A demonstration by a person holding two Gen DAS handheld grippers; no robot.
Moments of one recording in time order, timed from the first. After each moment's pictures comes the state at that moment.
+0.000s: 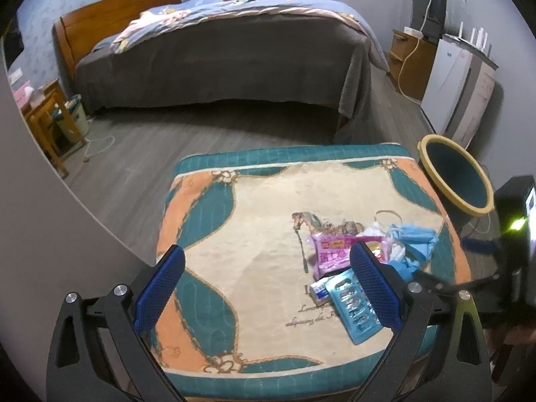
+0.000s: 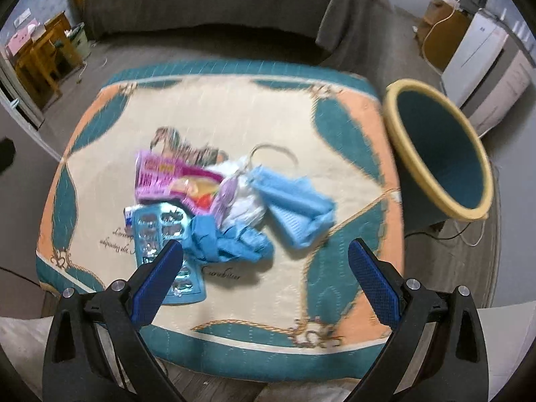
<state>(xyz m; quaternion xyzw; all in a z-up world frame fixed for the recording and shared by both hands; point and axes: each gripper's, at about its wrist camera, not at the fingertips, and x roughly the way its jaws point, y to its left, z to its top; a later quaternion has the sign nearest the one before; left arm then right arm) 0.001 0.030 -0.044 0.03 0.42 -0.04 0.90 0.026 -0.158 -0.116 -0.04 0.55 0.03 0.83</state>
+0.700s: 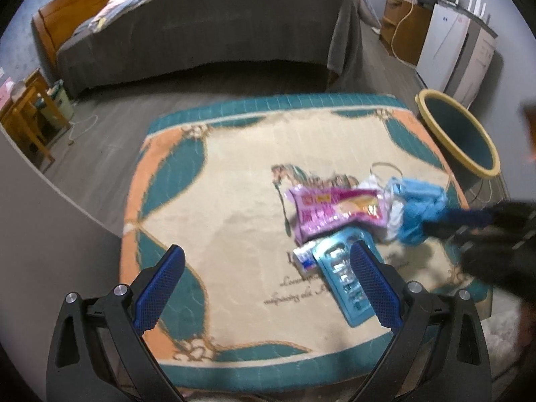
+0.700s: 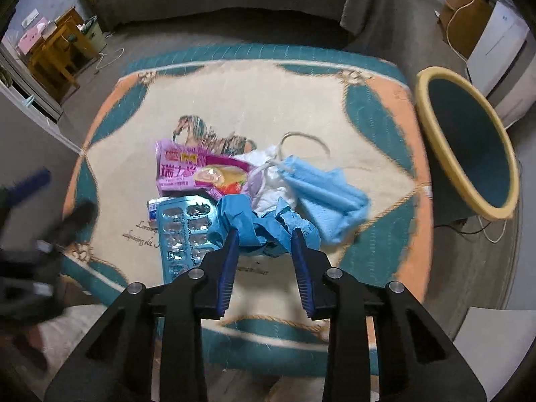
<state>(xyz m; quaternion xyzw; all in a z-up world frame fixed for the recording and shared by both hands) 0.003 -0.001 -0.096 0.05 0.49 -0.06 0.87 0.034 -0.161 -0.094 -0.02 0.58 0.07 0.81</state>
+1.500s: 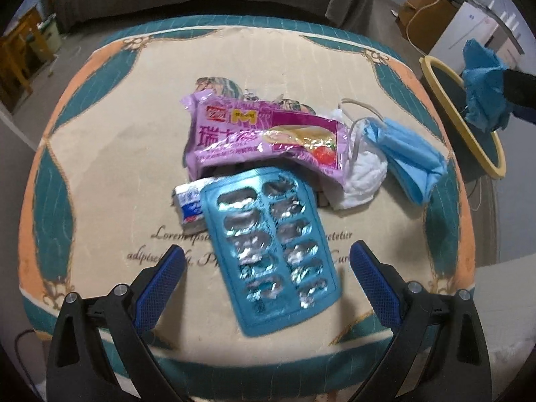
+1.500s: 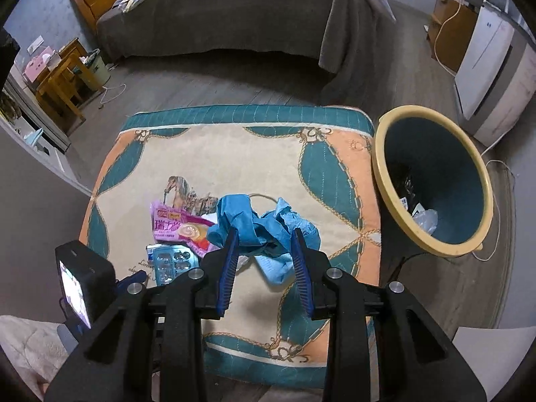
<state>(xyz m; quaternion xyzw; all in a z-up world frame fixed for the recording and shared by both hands) 0.014 -0.064 -0.172 -0.03 0.57 -0.05 0.82 0.056 -0.210 -0.048 0.01 0.53 0.07 0.84</state>
